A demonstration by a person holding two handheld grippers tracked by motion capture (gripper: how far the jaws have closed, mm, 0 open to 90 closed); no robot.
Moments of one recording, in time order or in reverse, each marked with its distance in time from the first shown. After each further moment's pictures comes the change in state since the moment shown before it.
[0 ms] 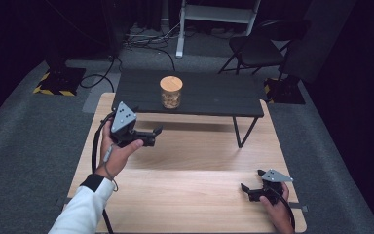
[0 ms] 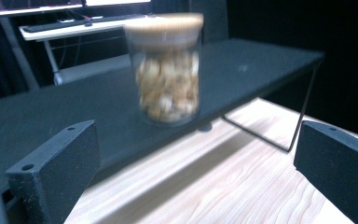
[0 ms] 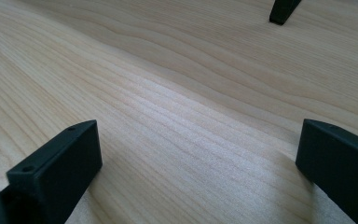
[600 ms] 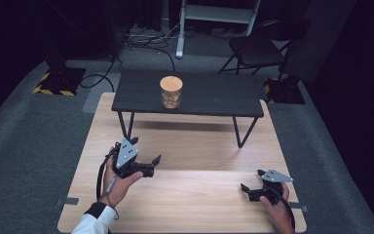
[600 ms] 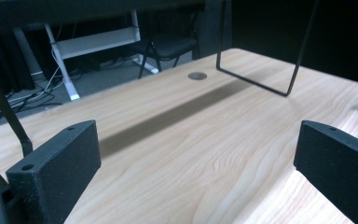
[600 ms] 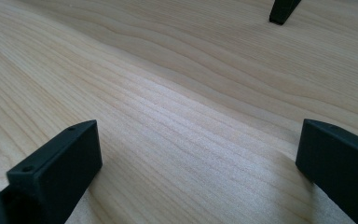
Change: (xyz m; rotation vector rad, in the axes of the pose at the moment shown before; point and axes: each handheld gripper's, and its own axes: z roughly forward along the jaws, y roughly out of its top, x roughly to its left) left arm -0.027 -0.087 -0.006 0.047 0.007 -0.018; right arm 0.000 0.000 0.000 0.000 -0.001 0.000
